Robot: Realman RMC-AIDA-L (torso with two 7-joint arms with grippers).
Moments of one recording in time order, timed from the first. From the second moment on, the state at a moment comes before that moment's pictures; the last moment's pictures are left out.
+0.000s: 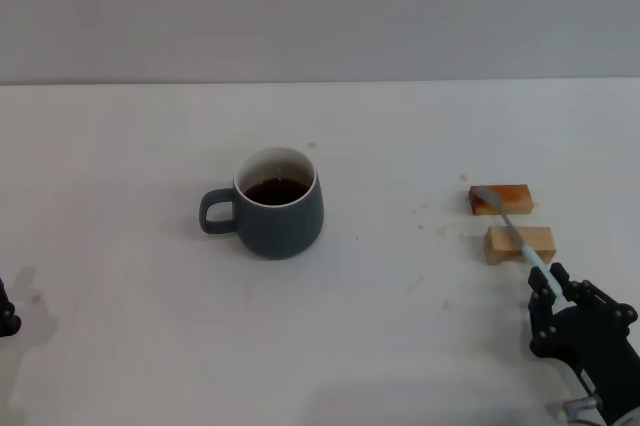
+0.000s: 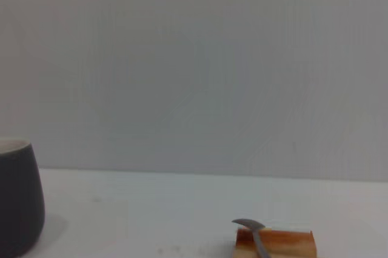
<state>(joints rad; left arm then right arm) -0.10 -2.07 -0.56 -0.21 2.07 1.36 0.04 0.19 2.08 0.15 0.47 -1.77 -1.20 -0.17</state>
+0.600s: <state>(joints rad) -0.10 -2.07 -0.56 -0.21 2.07 1.36 0.04 0.22 1.83 0.23 1.07 -1.82 -1.11 -0.42</state>
